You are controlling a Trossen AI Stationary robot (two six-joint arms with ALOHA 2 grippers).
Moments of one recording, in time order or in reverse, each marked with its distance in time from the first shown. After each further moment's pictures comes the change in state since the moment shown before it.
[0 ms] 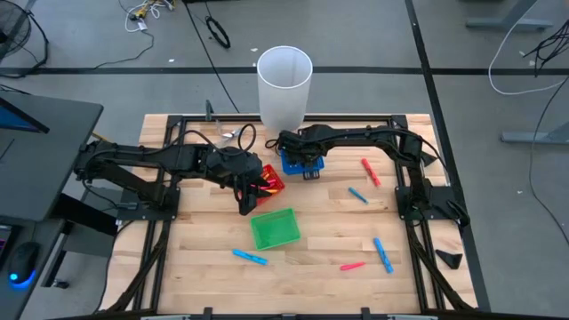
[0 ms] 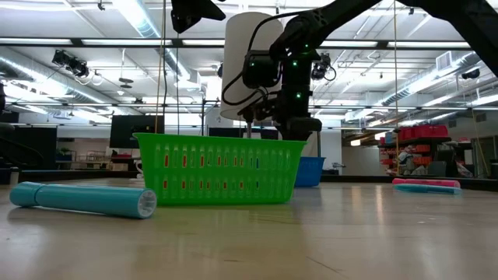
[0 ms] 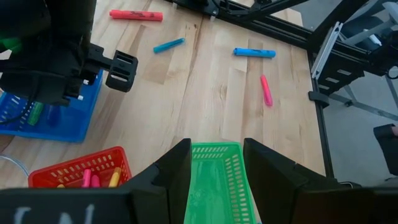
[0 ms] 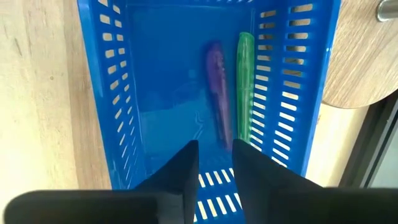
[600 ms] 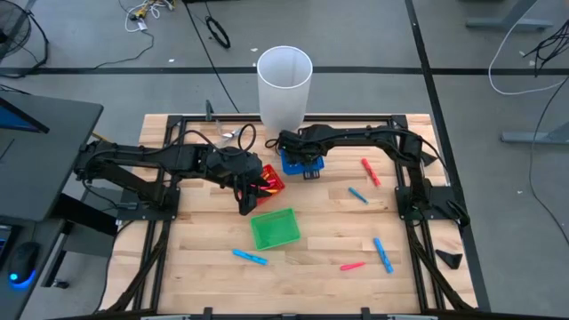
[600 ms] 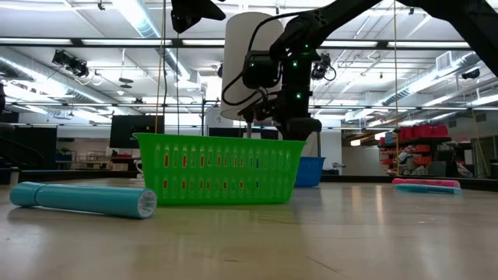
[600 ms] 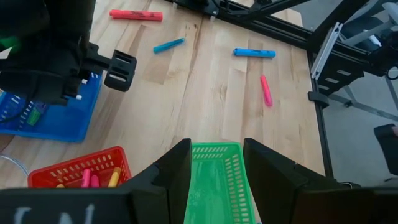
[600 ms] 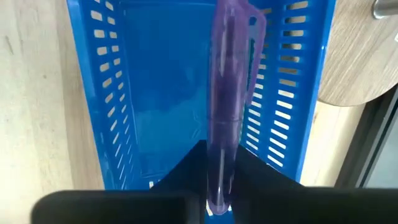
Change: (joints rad) left arm 0.000 0.000 0.000 0.000 0.000 -0.003; right arm -0.001 0.000 0.000 0.000 0.011 0.000
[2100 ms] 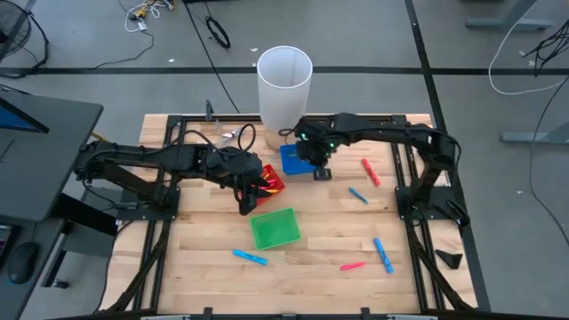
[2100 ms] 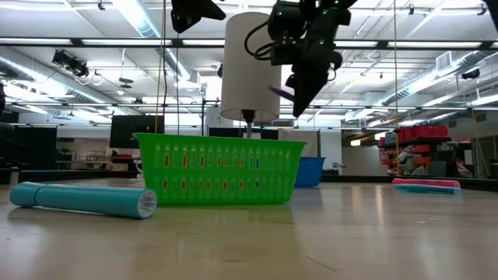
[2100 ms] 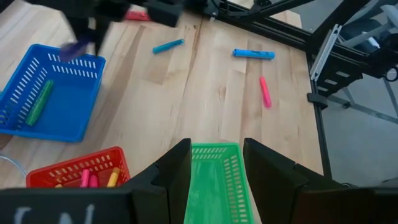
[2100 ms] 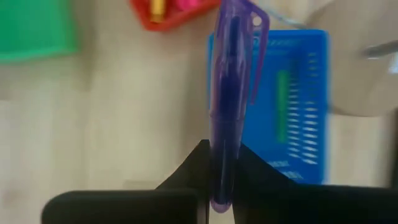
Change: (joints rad) left arm -0.001 -0.001 -0.001 0.005 0.001 -0.007; right arm 0.001 -0.283 -0.056 -0.067 -0.326 0.038
